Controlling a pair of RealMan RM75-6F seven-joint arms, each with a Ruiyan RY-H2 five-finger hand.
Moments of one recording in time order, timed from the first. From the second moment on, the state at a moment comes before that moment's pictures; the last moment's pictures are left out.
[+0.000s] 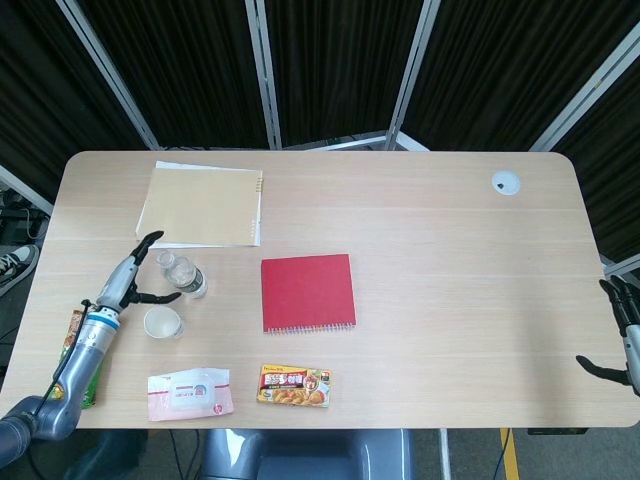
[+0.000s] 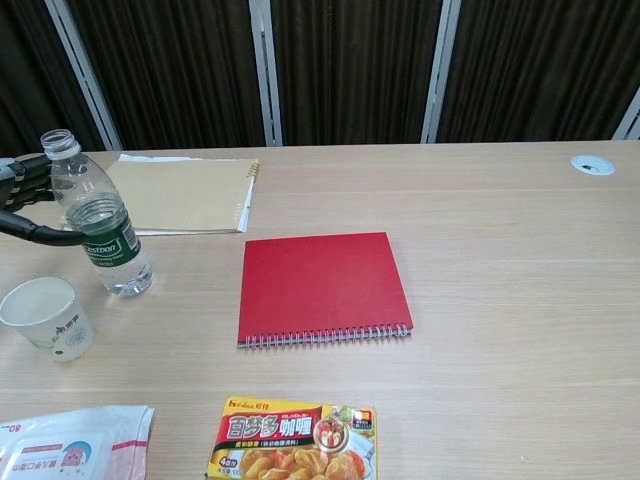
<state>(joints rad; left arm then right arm) -0.50 -1.54 -0.15 -1.08 1.39 0.94 -0.80 0.07 -0.97 0.07 -1.55 -1.45 1.42 0.19</state>
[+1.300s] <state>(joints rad) -0.66 -1.72 -0.11 -0.75 1.48 0.83 -1.26 0.10 -0.99 0.09 -1.52 -1.37 1.34 0.14</state>
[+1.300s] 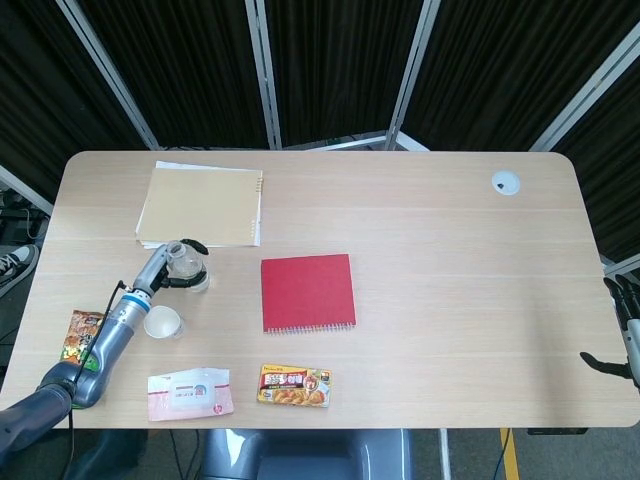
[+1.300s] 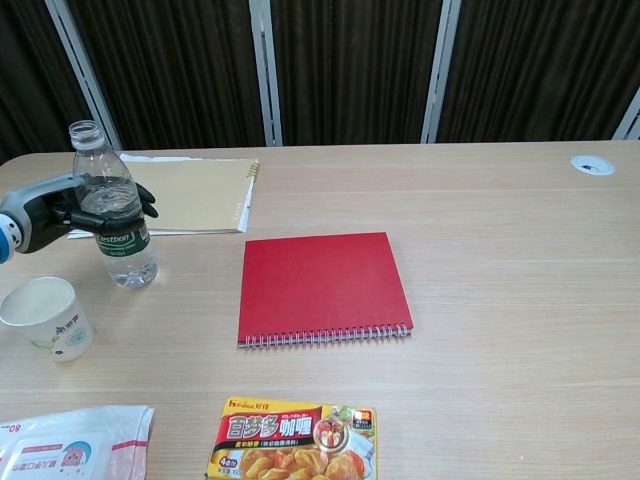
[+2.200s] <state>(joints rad) -0.75 -1.37 -0.11 -1.08 1.52 0.81 -1.10 0.09 -0.99 0.09 -1.53 -1.37 1.35 0.12</state>
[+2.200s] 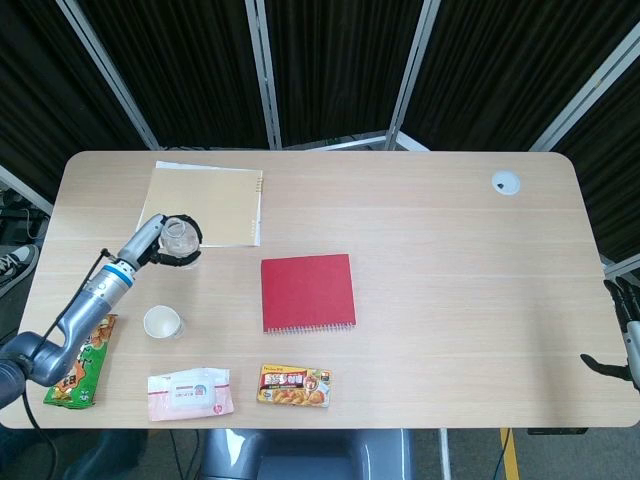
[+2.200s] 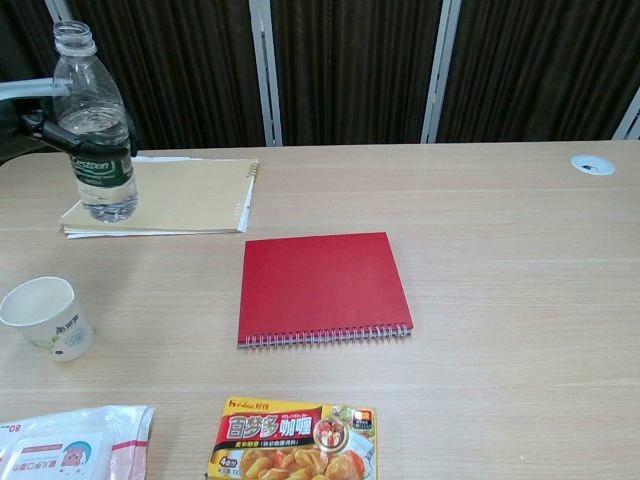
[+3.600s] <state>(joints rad) -0.62 -1.38 0.12 -0.80 1.61 0.87 -0.51 0.06 -1.00 0.09 -1.53 -1.38 1.40 0.07</state>
